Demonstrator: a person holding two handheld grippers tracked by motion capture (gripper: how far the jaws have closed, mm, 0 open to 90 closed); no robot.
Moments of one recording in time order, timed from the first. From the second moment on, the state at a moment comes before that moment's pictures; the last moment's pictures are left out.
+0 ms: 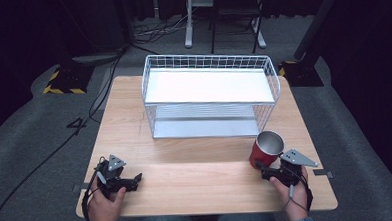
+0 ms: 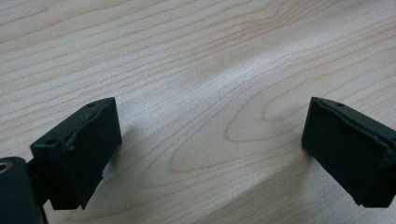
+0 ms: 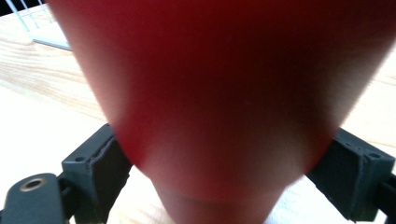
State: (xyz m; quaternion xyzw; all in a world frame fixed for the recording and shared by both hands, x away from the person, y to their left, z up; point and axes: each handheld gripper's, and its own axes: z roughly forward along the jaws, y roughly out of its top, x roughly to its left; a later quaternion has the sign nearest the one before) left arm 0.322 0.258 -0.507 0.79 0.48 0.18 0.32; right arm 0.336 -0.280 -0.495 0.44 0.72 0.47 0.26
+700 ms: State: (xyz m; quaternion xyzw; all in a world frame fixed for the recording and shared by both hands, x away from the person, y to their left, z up) left arm 0.322 0.258 -0.507 0.80 0.48 0.18 0.32; right arm 0.354 -0.271 -0.500 0.44 0.73 0.45 0.27
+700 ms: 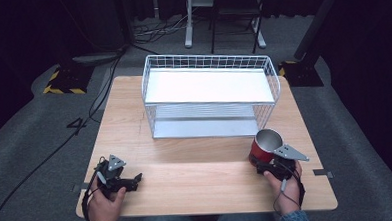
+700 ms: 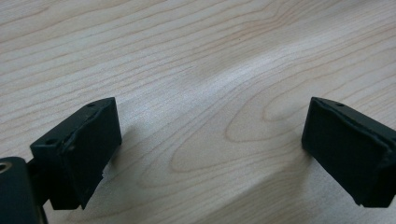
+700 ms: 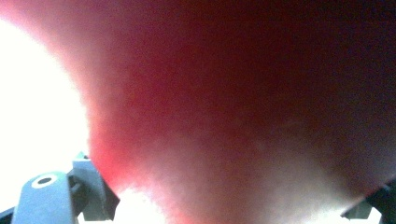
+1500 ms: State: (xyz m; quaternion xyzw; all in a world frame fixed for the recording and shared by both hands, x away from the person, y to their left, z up) left arm 0.322 0.258 -0.507 0.80 0.48 0.18 0.32; right arm 0.354 -0.270 -0.498 0.44 0.73 0.45 0.26
